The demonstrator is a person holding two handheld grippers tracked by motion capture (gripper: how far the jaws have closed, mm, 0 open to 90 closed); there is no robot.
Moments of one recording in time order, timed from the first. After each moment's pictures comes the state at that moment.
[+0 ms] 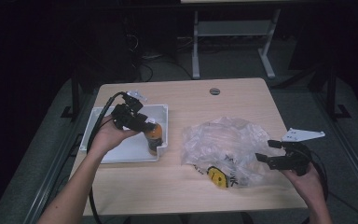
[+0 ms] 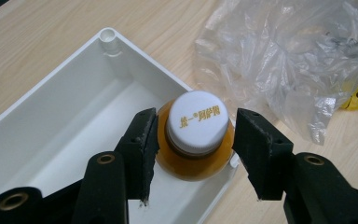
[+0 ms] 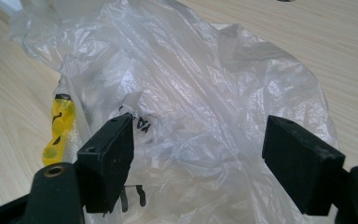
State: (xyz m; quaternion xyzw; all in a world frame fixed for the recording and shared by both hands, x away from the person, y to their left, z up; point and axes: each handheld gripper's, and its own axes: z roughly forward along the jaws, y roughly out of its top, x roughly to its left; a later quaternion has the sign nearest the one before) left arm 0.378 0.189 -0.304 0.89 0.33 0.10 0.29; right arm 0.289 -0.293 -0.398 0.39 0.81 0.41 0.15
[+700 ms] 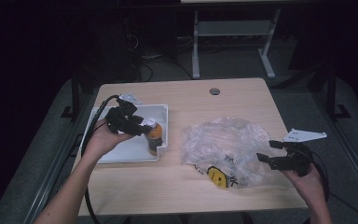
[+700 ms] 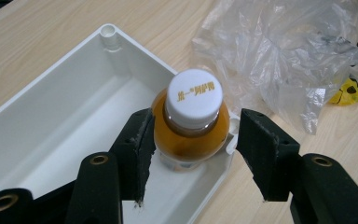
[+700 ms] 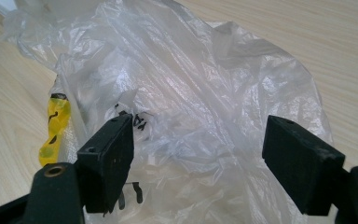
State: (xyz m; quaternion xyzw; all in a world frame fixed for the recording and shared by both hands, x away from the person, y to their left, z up) left arm 0.366 0.203 -0.307 0.88 0.33 0.10 0.31; right arm 0.287 -0.296 -0.400 0.40 0.80 0.41 0.15
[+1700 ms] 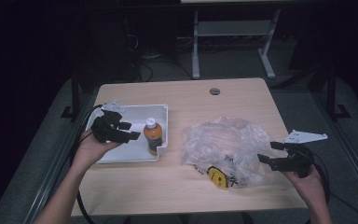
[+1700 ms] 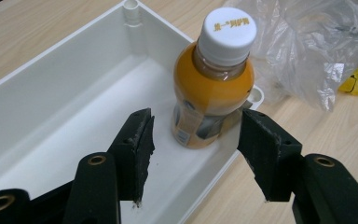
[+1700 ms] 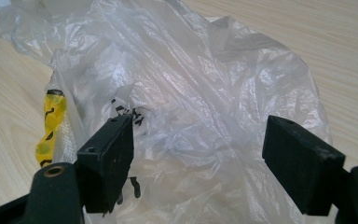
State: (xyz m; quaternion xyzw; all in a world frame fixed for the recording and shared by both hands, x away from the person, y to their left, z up) left arm 0.349 0.243 -0.324 0.87 0.35 0.11 0.33; right arm 0.285 -0.298 -0.403 0.41 0.80 0.41 0.15
